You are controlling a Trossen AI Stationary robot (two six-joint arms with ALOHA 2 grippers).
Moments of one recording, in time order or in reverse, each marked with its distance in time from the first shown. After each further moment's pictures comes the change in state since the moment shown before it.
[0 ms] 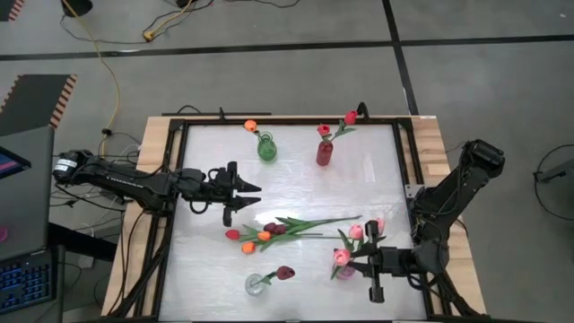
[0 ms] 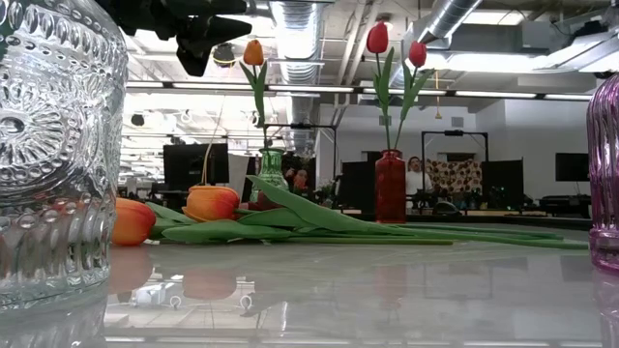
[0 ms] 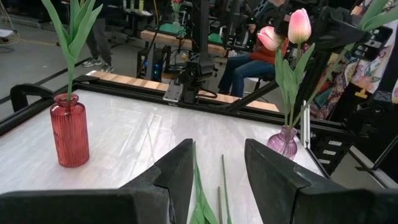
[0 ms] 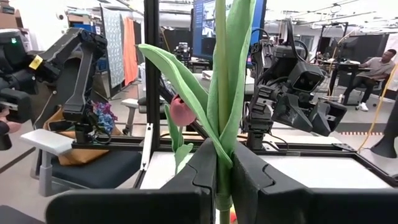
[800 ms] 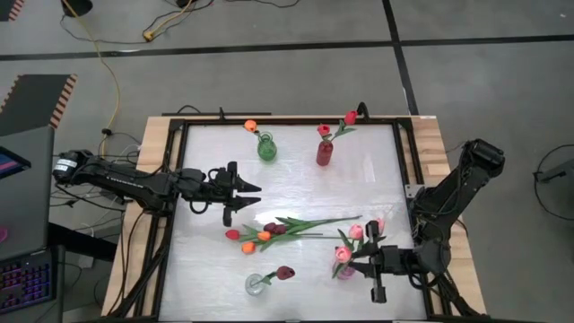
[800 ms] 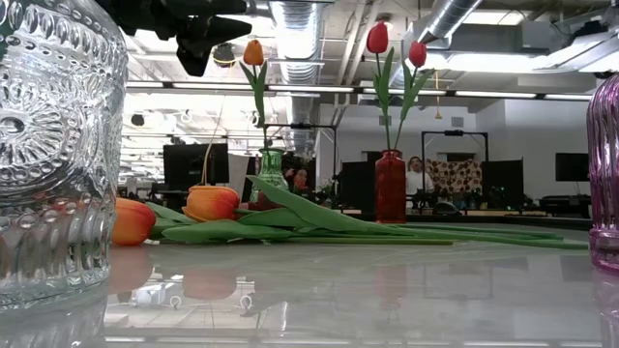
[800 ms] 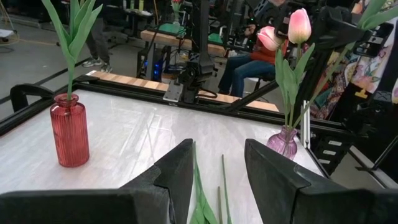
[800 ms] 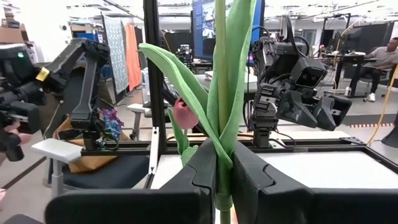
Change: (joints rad) left arm 0.000 0.000 0.000 0.000 0.000 0.000; right arm 0.010 -0.007 0.000 -0.001 0.002 0.056
